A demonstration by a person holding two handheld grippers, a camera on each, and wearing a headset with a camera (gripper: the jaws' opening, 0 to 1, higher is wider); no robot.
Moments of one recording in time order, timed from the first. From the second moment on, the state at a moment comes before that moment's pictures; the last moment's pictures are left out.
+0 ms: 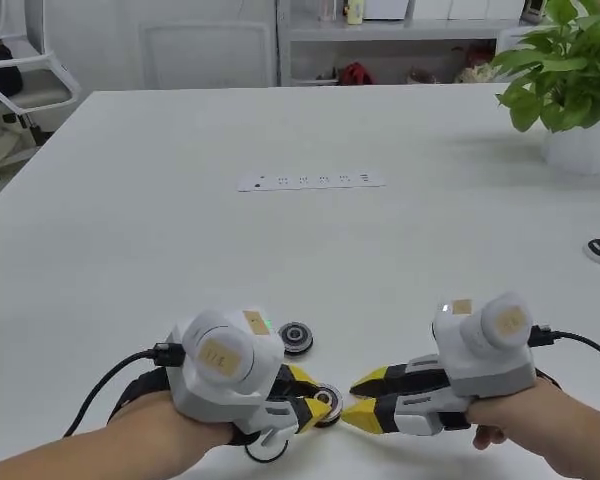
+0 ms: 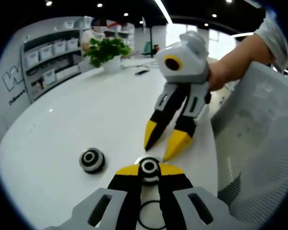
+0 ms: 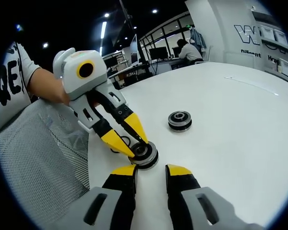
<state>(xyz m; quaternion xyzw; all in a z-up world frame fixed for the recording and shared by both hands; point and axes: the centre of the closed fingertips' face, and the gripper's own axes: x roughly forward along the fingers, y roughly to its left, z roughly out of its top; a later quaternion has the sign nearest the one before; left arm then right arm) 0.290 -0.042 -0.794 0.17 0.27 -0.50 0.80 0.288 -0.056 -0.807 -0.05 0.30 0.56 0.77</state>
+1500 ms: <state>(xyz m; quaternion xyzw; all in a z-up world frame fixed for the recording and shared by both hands) 0.291 -0.042 -0.796 0.17 0.27 -0.50 0.81 0.289 -0.052 -0.811 -0.06 0.31 0.55 0.77</state>
